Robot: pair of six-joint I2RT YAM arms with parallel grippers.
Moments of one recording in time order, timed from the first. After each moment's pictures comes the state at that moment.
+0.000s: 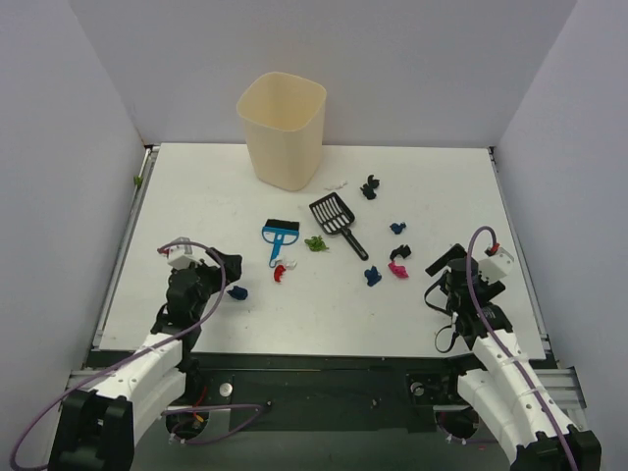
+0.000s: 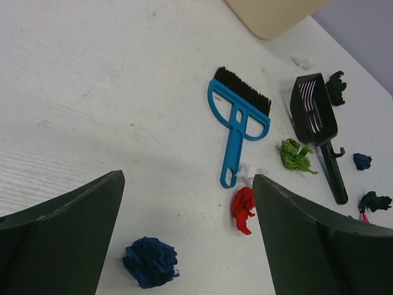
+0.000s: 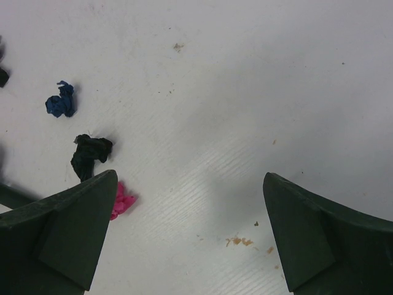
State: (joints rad) left arm -0.22 0.83 0.13 0.42 -0.11 -0.68; right arm 0.18 0.68 0.35 -0.33 0.54 0.76
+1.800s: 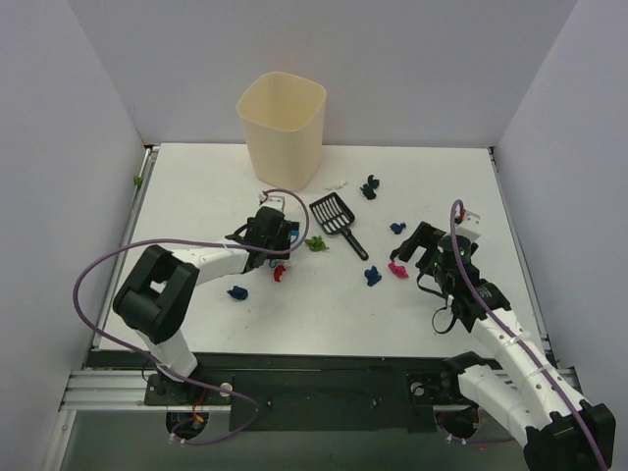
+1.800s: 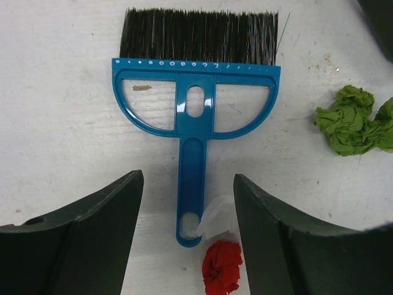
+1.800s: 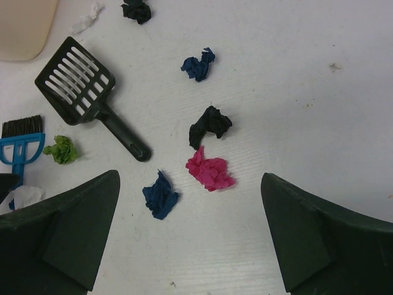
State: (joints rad) left arm -0.56 1.70 0.92 -0.01 -0.31 -0.35; right arm 0.32 0.82 0.55 -0.25 0.29 0.55
